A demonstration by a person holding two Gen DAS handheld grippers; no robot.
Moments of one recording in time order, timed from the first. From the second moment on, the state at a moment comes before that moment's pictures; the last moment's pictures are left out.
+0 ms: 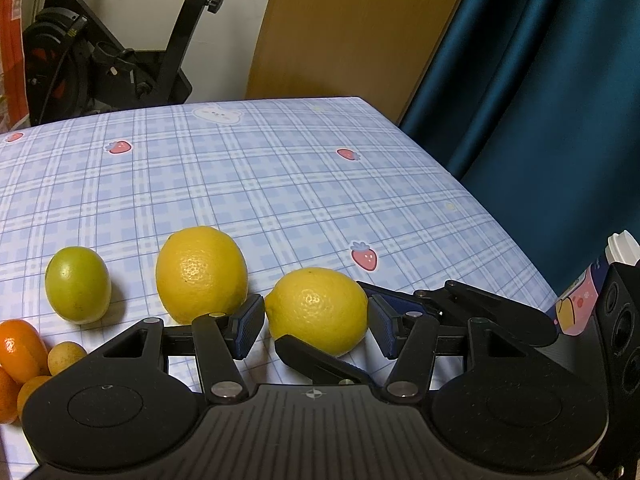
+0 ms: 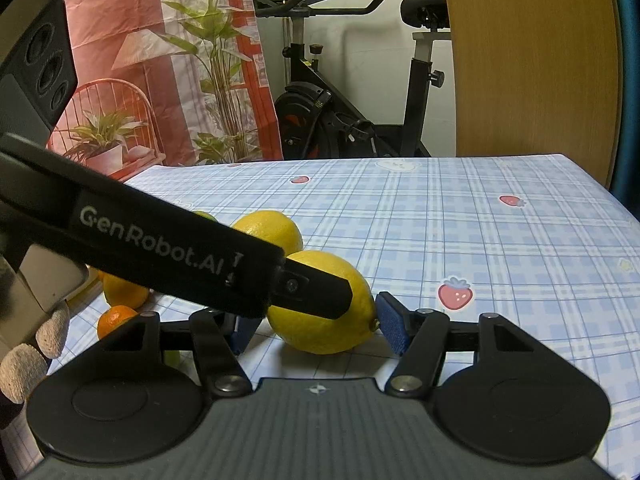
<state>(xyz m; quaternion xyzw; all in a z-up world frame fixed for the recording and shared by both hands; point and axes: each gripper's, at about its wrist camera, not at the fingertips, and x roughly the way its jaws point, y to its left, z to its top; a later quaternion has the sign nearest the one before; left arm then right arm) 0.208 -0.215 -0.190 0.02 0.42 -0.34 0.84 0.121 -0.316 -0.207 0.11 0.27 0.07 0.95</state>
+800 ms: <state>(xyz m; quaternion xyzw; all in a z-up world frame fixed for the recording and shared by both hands) 0.204 -0.216 -0.195 0.02 0.41 -0.35 0.84 0.122 -0.314 -0.209 0.11 0.28 0.07 0.95</state>
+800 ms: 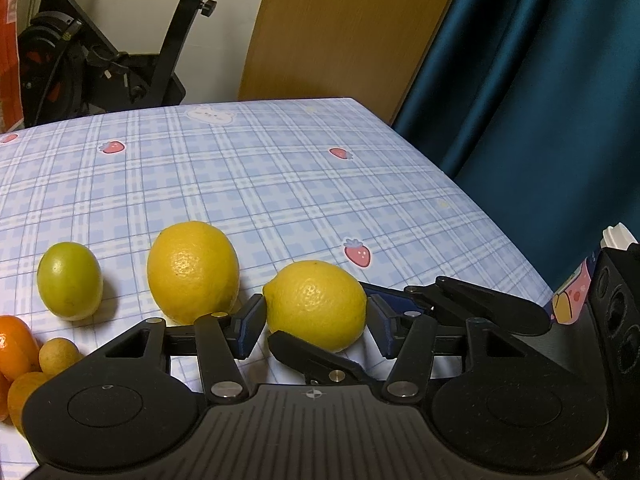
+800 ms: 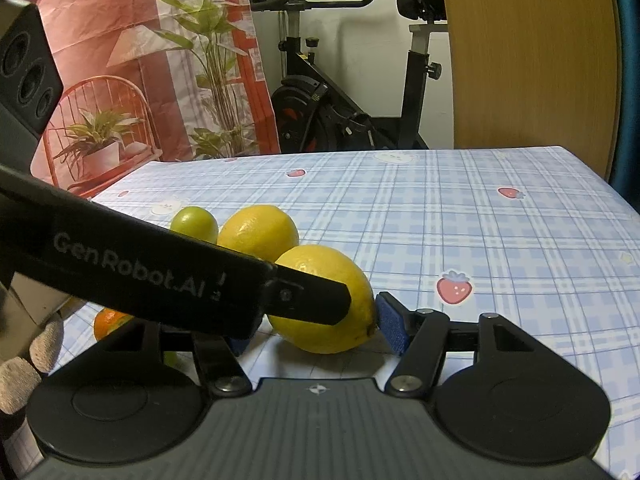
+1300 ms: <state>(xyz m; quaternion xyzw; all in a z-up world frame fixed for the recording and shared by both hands) 0.196 -0.207 -0.180 0.03 0.39 -0.35 0.85 0.115 -0.310 -0.194 0.11 0.27 0.06 0.95</state>
